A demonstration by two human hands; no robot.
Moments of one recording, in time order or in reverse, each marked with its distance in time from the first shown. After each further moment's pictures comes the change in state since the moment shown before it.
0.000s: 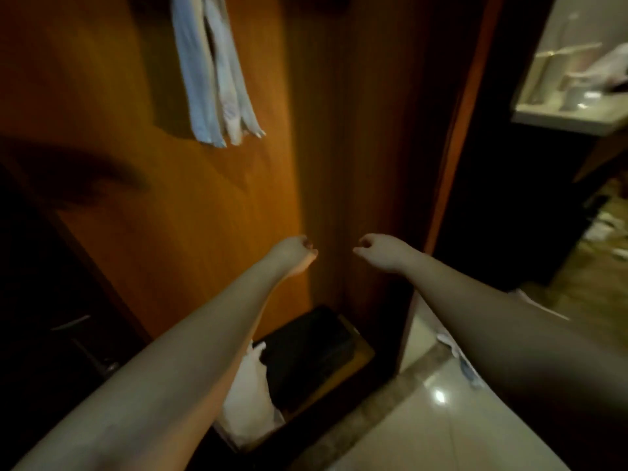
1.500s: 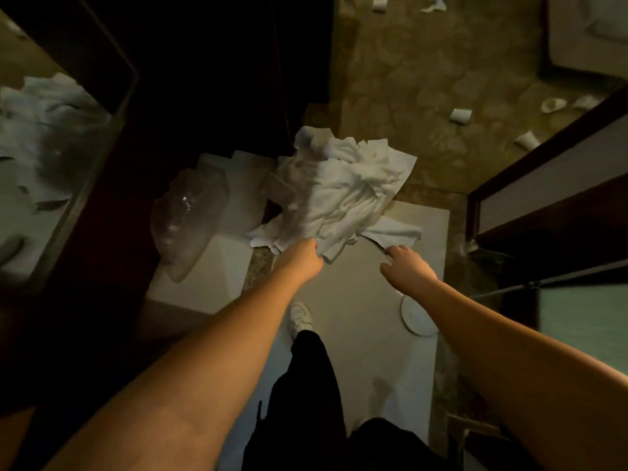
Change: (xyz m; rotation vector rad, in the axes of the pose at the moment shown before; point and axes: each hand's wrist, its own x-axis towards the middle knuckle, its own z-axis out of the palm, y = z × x) left_hand 0.331 0.395 0.677 0.403 -0.760 0.402; right_hand -0.042 0.769 0.039 0.243 -0.099 1.046
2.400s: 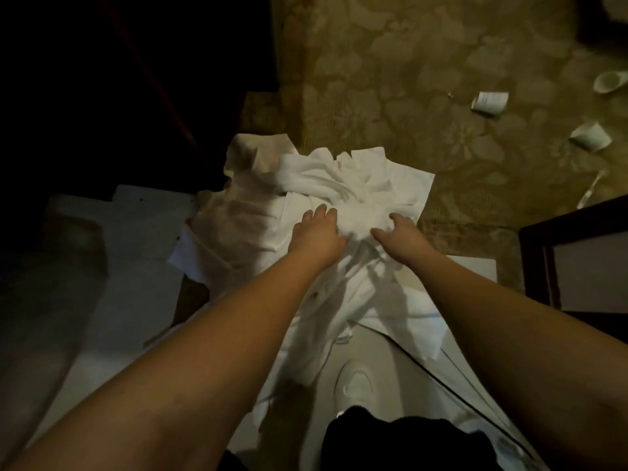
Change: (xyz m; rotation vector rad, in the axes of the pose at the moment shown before) left_hand 0.588 0.044 0.107 0.165 0.067 0.287; right_hand 0.580 0.063 0.027 0.347 0.137 0.190
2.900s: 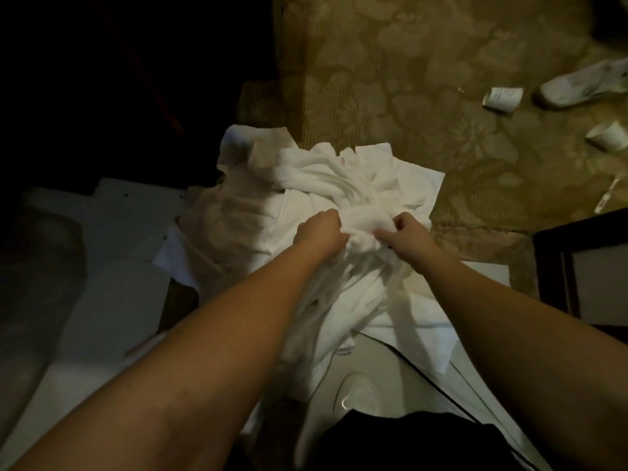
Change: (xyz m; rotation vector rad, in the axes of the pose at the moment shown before) left_hand 0.052 -0.012 0.024 -0.156 -0.069 -0.073; right_hand 0.053 0.022 0.025 0.191 0.047 0.007
